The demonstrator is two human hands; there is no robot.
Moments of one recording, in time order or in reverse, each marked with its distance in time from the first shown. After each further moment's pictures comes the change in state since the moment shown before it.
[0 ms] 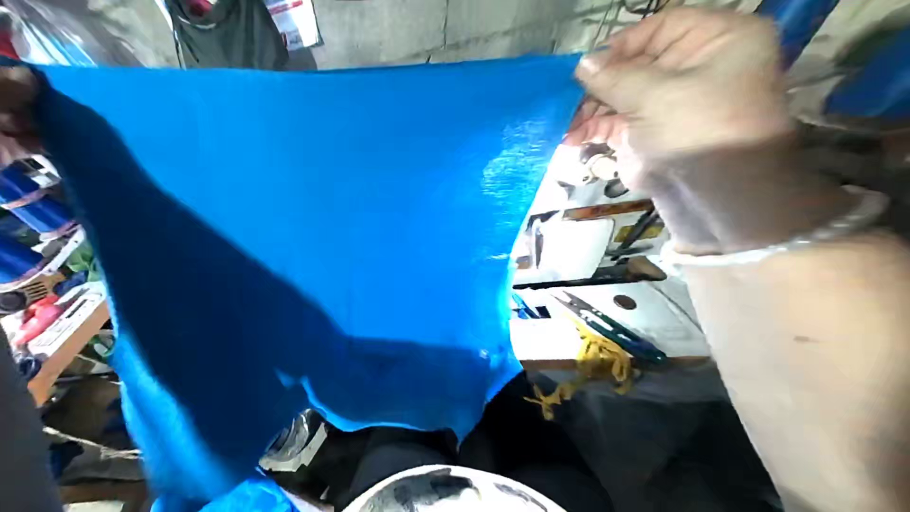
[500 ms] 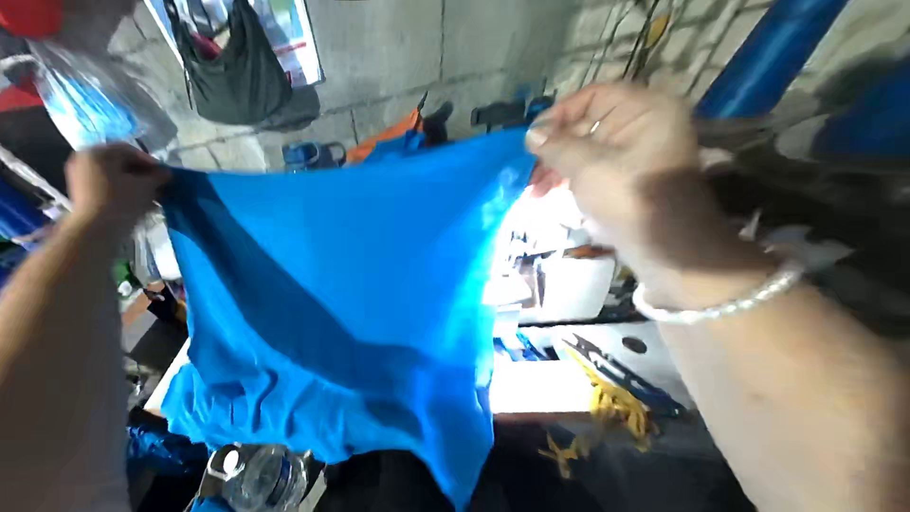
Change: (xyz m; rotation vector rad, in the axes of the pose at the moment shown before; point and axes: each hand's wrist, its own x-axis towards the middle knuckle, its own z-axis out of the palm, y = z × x) left_hand -0.040 0.040 0.073 0.591 -0.189 -0.124; right_hand 0.001 0.004 0.018 -0.165 -0.056 -0.115
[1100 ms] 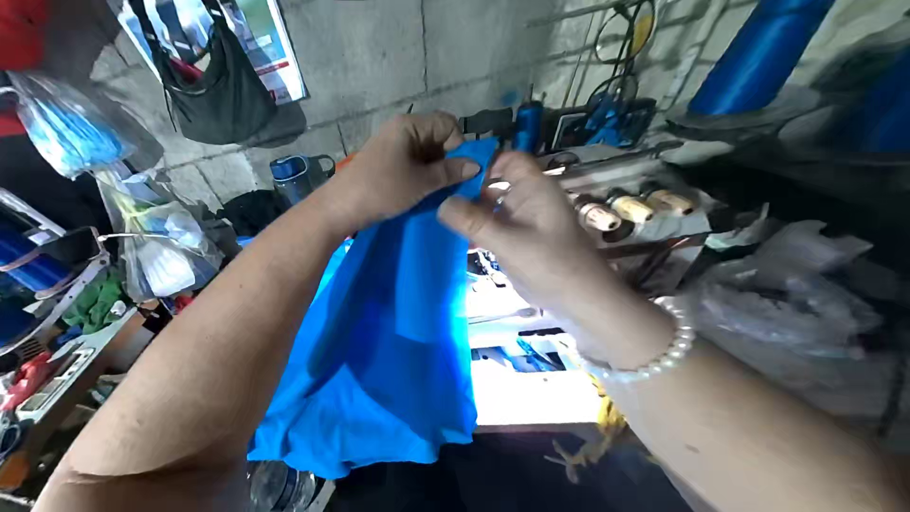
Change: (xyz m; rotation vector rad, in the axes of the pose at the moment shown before) left_hand -0.028 0.216 0.112 -0.632 -0.654 0.739; right_hand -0.021 0.011 0.043 0.325 -0.110 0.070
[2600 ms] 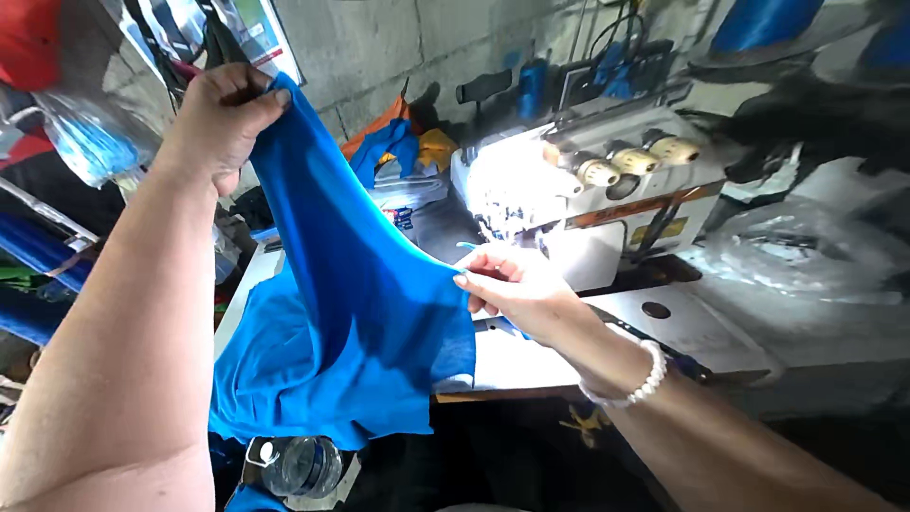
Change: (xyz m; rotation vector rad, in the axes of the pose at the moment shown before) left_hand -0.052 -0.011 -0.087 0.136 0.471 -0.298; right_hand -0.072 0.047 -0.010 -0.004 -0.100 0.281
